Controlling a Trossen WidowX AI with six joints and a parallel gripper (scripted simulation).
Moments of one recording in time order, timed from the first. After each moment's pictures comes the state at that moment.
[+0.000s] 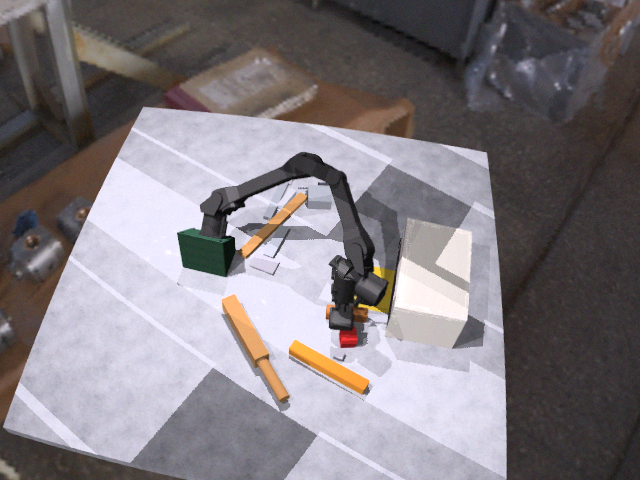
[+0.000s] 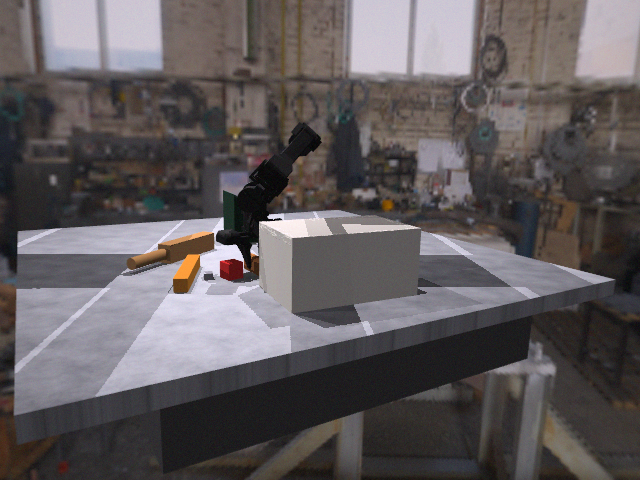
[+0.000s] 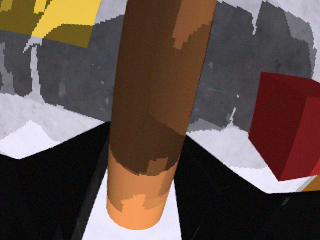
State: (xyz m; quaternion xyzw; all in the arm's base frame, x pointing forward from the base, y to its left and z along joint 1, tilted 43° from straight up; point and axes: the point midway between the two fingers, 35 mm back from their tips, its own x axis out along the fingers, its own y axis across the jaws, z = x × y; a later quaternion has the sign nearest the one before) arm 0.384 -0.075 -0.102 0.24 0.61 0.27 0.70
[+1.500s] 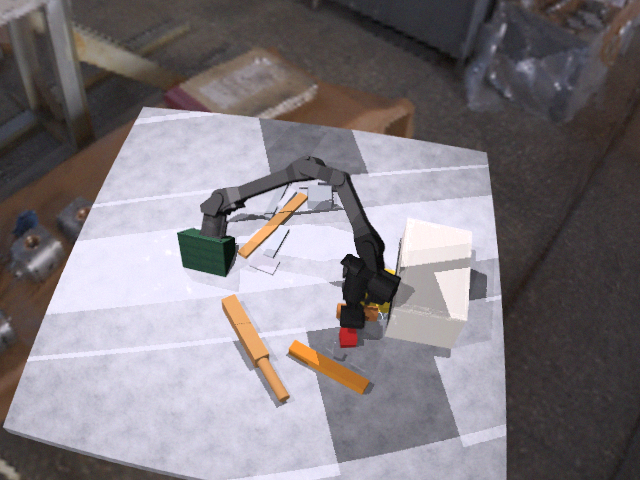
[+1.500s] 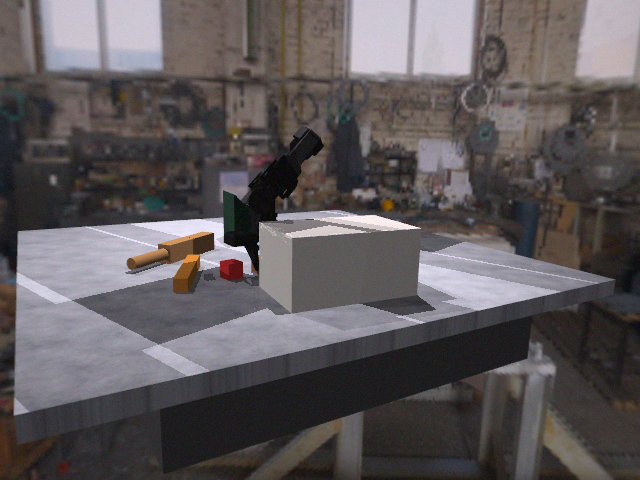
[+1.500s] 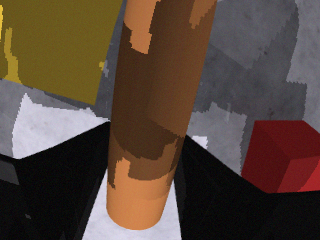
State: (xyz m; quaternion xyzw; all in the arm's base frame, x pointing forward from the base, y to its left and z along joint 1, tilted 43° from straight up) arm 0.412 -0.069 -0.092 0.24 0.62 0.26 0.70
